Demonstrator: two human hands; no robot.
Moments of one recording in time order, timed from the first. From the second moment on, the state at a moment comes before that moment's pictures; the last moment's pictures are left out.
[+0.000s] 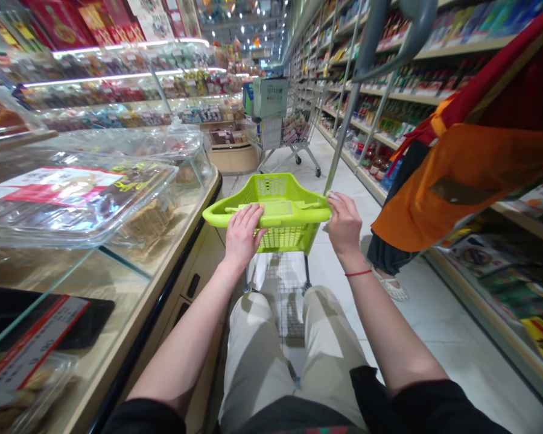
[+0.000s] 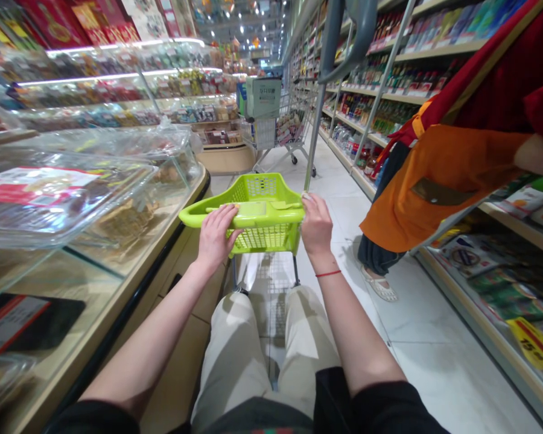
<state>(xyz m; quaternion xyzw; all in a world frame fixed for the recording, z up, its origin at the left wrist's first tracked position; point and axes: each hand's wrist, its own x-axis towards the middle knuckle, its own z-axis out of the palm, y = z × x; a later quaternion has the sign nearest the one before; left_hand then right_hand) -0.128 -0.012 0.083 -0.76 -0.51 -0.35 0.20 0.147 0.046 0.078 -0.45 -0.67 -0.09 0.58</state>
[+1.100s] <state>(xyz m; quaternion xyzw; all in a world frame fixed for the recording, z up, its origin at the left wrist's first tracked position) -0.127 -0.013 0.083 -0.75 -0.52 -0.36 0.21 0.066 0.024 0.089 -0.41 -0.76 -0.06 0.50</state>
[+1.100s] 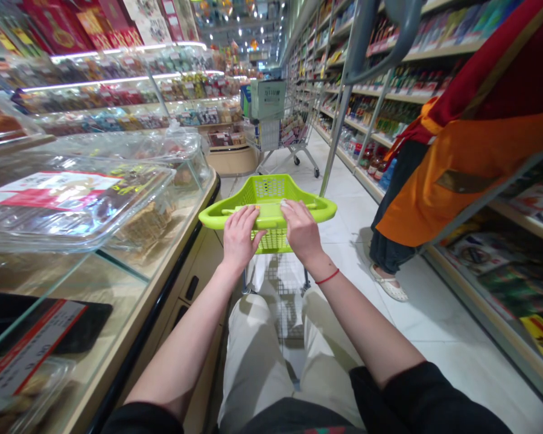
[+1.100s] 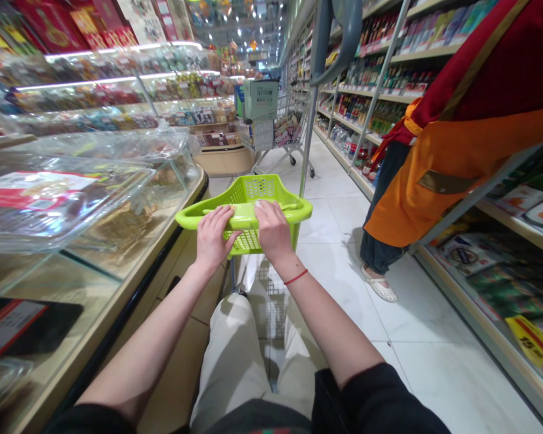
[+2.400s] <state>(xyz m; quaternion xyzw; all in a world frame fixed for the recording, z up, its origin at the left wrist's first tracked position) -0.061 -0.017 0.085 -0.80 -0.49 -0.28 0.22 0.136 0.052 0.093 -0.47 -0.70 -0.05 0.53</state>
